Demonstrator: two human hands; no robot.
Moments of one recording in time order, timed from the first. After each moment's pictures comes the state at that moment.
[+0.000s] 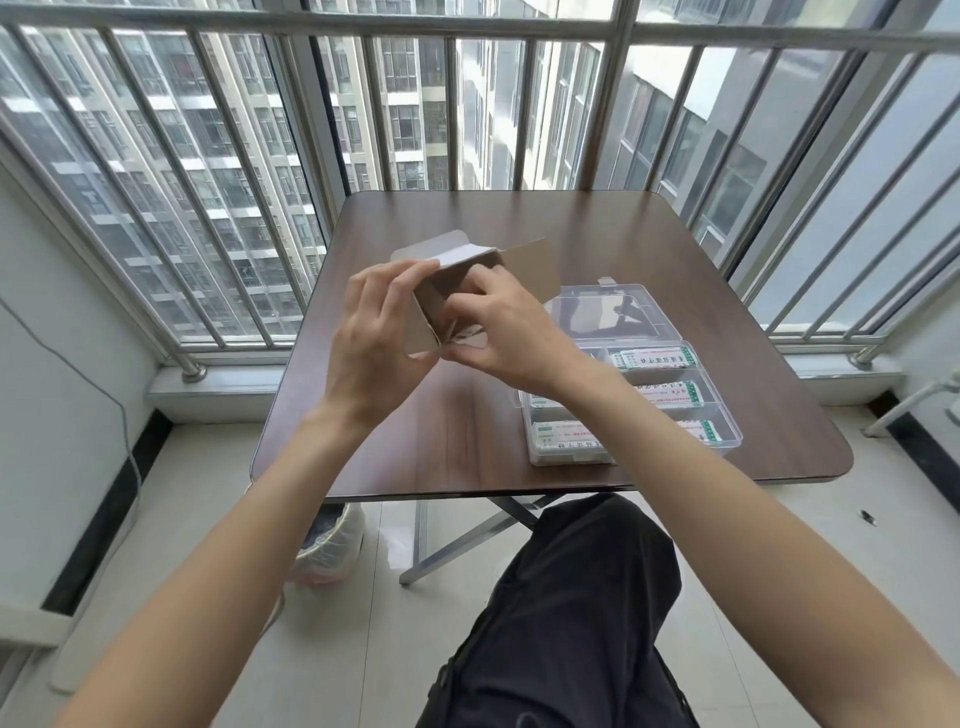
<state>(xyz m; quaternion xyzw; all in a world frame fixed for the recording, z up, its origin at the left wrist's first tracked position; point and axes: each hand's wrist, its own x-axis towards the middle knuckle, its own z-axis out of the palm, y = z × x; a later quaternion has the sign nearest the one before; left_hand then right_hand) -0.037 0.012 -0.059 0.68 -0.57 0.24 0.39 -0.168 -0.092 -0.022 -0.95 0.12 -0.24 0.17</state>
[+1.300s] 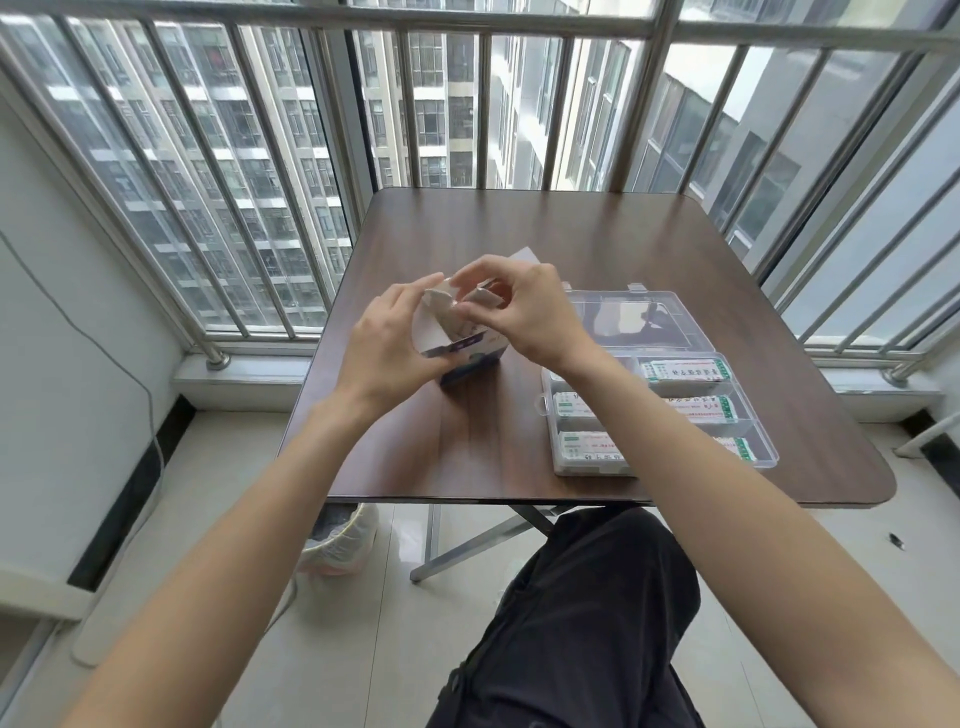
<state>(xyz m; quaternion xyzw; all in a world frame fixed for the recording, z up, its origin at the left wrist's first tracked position) -0.015 0.013 -0.065 0.76 -0.53 0.06 0.38 -0.138 -0.110 -0.028 -0.87 0.14 -0.32 0.35</state>
